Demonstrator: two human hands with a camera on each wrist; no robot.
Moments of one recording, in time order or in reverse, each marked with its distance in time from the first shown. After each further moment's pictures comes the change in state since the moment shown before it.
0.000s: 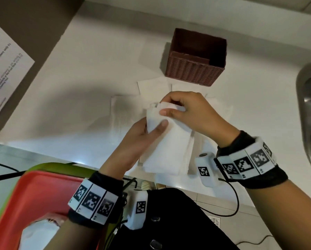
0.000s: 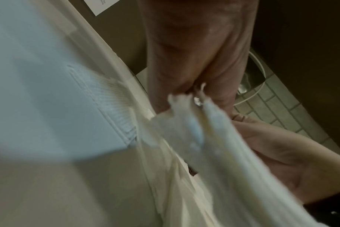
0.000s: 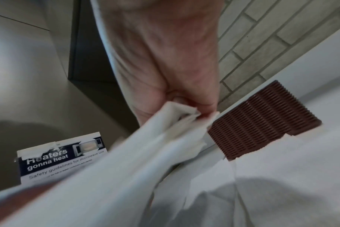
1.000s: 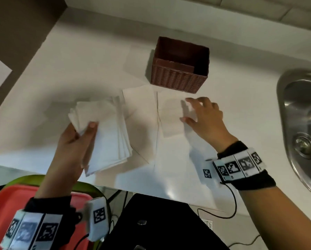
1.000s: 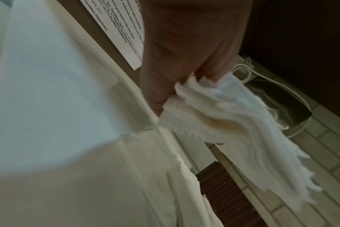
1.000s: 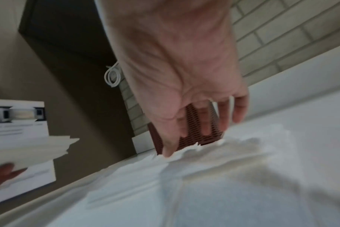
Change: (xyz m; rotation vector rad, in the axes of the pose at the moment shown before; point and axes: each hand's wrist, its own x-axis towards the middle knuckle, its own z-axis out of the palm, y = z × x) left_hand -0.007 -0.008 -0.067 0.001 0.467 0.096; right_hand -0.009 0.083 -0.025 -0.571 0.128 0.373
